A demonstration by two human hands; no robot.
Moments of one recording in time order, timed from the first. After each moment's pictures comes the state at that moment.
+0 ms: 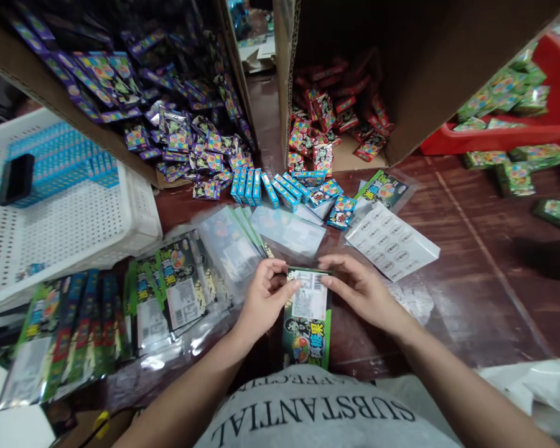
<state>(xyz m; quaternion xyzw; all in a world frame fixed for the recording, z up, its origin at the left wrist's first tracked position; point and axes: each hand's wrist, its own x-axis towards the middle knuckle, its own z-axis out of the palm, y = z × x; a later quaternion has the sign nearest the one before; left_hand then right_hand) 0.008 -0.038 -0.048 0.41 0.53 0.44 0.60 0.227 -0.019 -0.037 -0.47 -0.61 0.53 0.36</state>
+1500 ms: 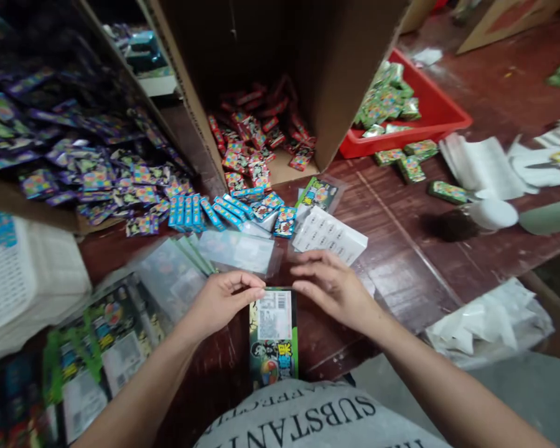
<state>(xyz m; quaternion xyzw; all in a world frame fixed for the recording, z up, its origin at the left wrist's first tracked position) 0.005 0.031 -0.015 0.58 0.48 0.21 0.63 0.269 -0.016 -0.001 -0.52 -0.70 0.31 0.38</state>
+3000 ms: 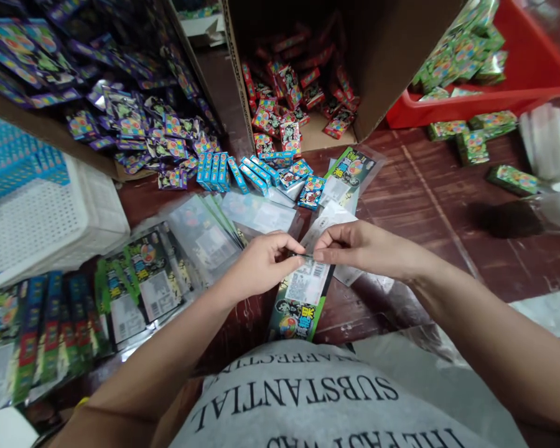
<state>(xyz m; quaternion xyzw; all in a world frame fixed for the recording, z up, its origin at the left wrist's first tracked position) 0.043 0.010 0.000 0.66 0.44 0.24 0.57 0.272 0.020 0.036 -0.46 -0.59 0.64 0.17</state>
